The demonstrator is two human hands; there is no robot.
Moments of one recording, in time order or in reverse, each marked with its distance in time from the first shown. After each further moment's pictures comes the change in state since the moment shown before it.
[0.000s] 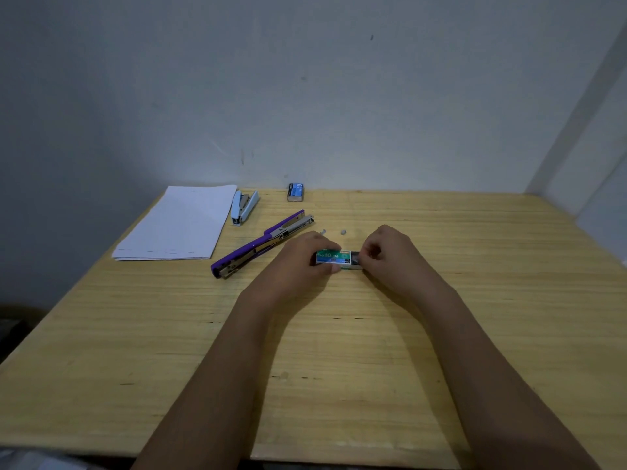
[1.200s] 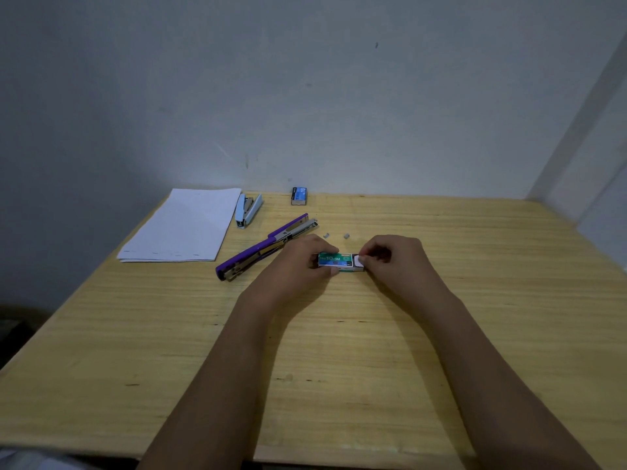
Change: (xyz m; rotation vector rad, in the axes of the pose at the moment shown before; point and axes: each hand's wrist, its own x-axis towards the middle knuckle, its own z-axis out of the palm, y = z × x) left_hand -0.003 -0.002 -0.006 -0.014 0.021 -0.019; right_hand -0.010 -0.004 -0.002 0.194 0.096 0.011
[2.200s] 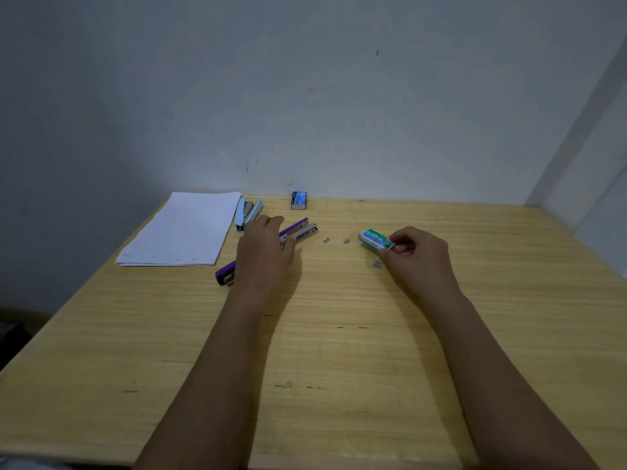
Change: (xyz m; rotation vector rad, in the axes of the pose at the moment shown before) left_hand 0.003 -0.015 -0.016 0.206 0.449 -0.259; right_hand 0.010 0.015 -0.011 0.083 0.254 0.140
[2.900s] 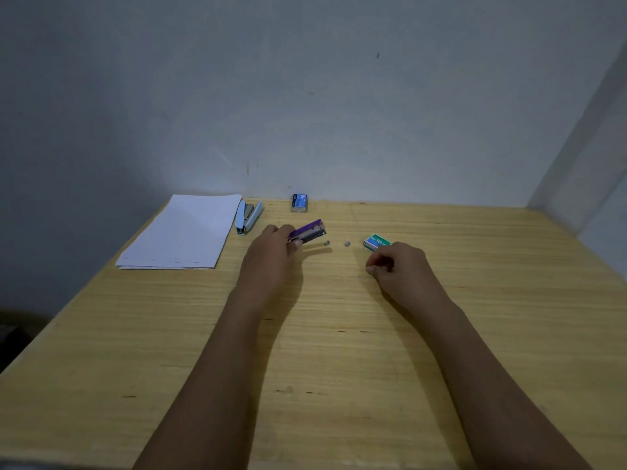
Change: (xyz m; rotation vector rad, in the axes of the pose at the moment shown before) left_hand 0.002 0.002 0.001 -0.003 -0.154 0.037; right_hand -0.006 -0.006 0.011 -0.243 -0.242 -0.103
